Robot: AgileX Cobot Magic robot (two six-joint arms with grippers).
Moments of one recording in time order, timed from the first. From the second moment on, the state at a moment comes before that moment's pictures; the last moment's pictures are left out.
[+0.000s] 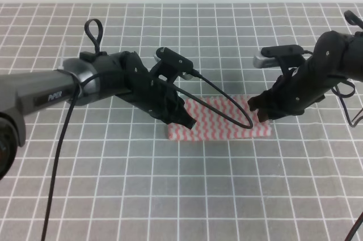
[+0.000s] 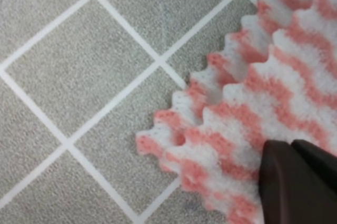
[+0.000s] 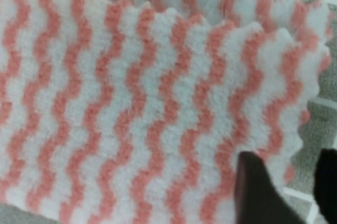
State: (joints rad) left arm -0.50 2.10 -1.44 -0.46 0.50 0.70; right arm 0.29 2.00 -1.40 0.30 0.68 -0.17
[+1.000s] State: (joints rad) left arm -0.50 2.10 -1.44 -0.46 0.50 0.70; right arm 0.29 2.01 -1.40 0.37 0.66 -0.17
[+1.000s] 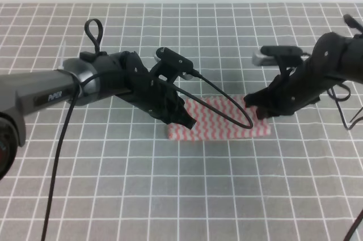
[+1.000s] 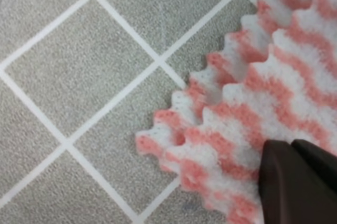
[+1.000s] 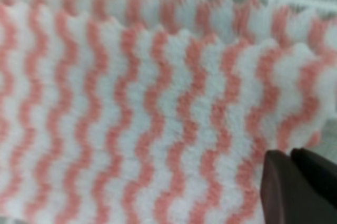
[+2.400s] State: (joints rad) left arm -0.37 1.84 -1.44 -0.44 0.55 0.70; right arm 0.29 1.95 -1.40 0.84 0.70 -0.54
